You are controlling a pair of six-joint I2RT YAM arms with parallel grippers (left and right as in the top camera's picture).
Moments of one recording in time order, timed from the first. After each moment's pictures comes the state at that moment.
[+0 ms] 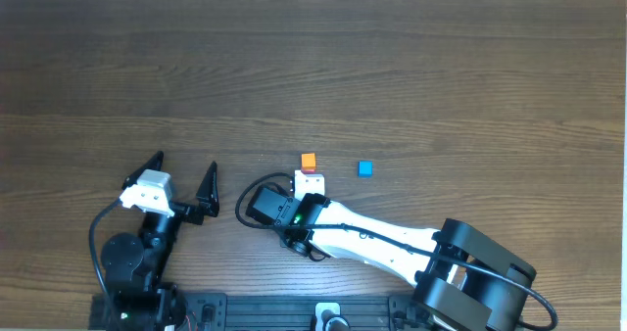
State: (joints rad) left arm -0.02 0.01 0.02 -0.06 0.21 -0.12; right arm 1.08 1.71 0.95 -0.71 0.14 1.04
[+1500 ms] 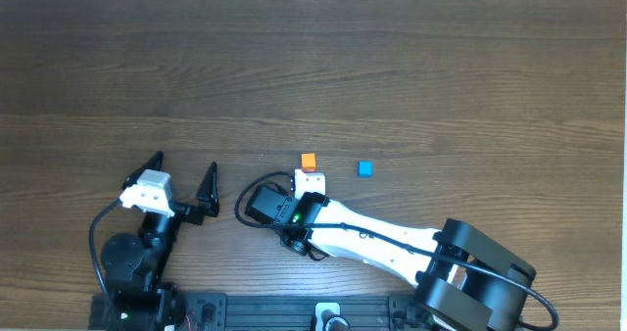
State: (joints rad) left arm -0.02 0.01 0.02 -0.06 0.21 -0.12; right arm 1.08 1.71 0.98 -0.77 0.17 1.04
